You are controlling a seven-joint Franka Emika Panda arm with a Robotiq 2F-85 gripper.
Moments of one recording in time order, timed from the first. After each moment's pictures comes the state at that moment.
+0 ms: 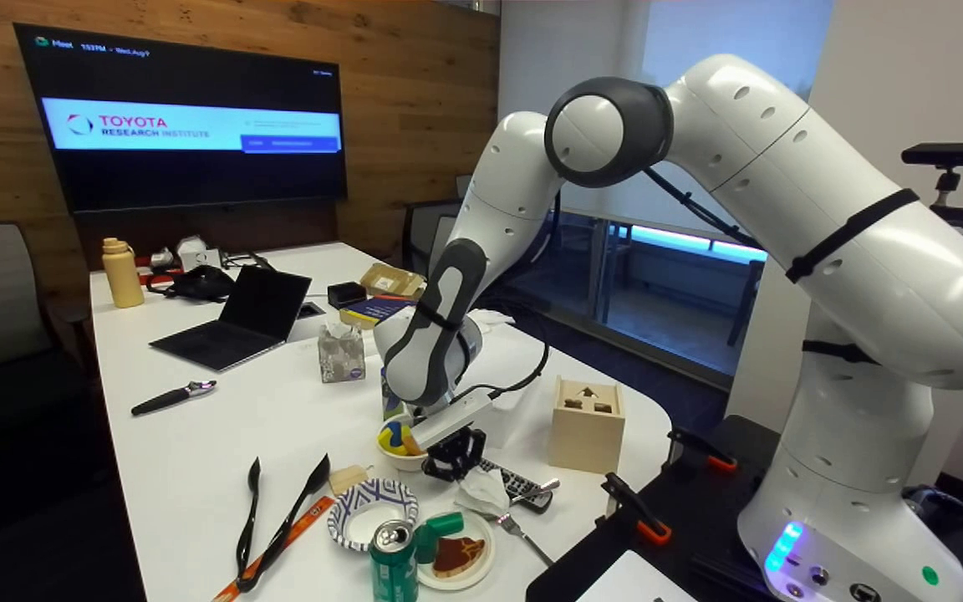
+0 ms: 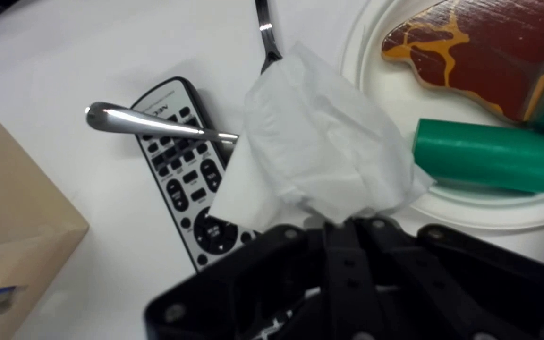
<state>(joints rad) 0.42 0.87 -0.06 -1.89 -0.03 2.32 0.65</state>
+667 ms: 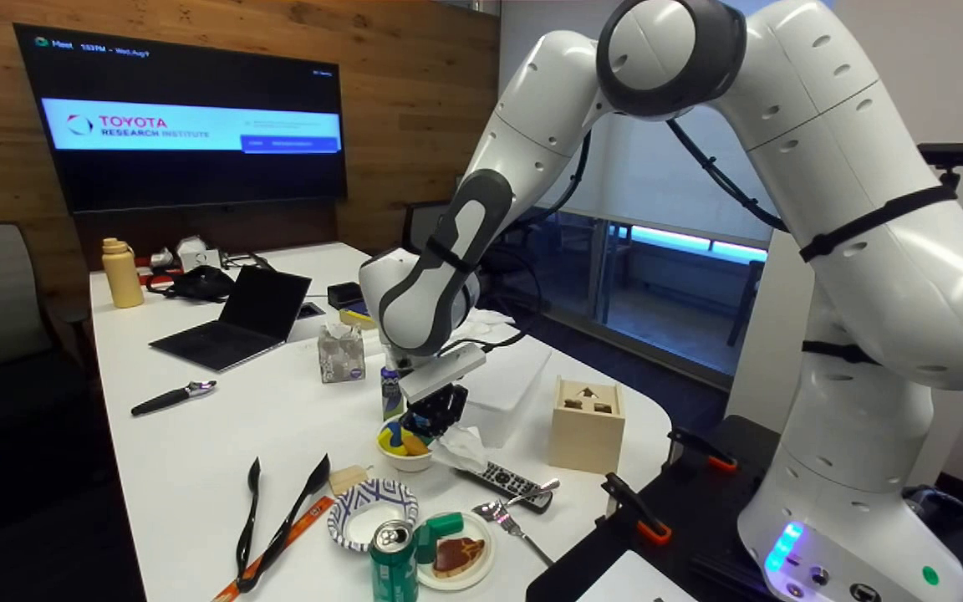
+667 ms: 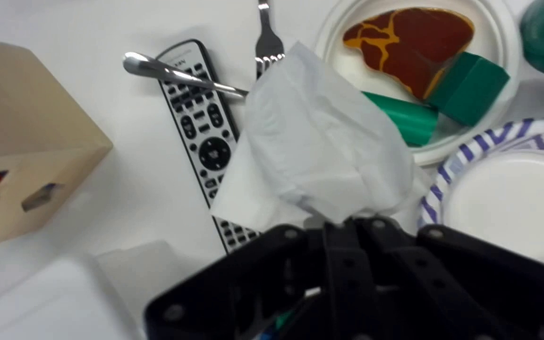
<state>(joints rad) 0.43 0.63 -0.02 -2.01 -0.12 2.35 0.64</state>
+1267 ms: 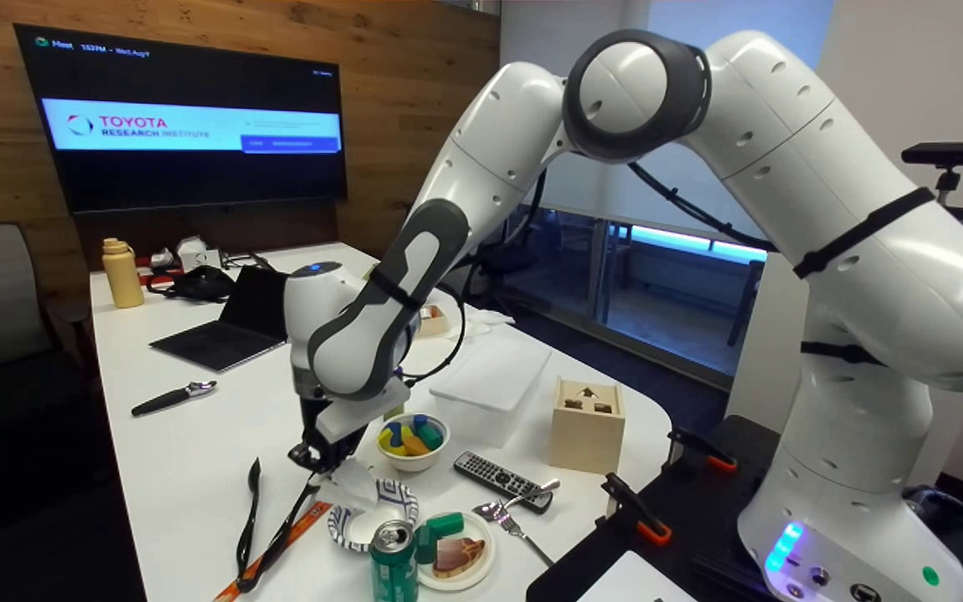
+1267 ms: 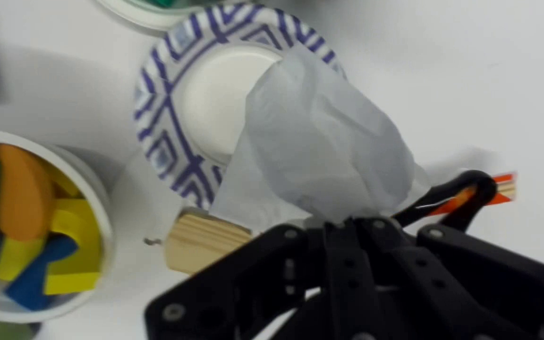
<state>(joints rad) 0.50 0.81 0.11 -1.77 -0.14 2.60 0.48</state>
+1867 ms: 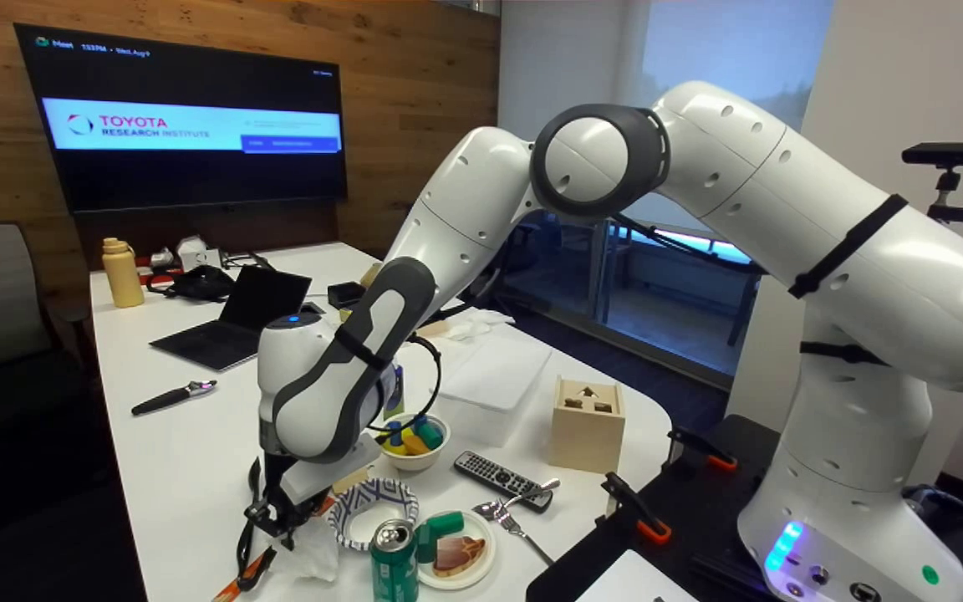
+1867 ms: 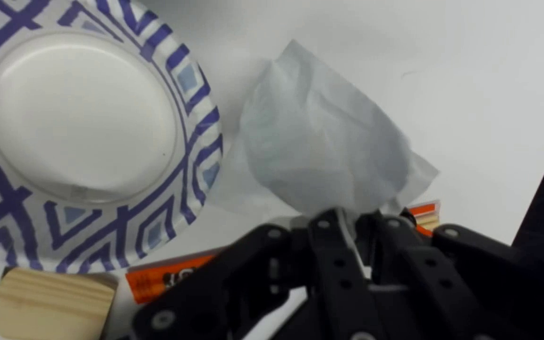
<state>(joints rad) 0.54 1.01 0.15 -1.60 -0.05 2.67 0.42</state>
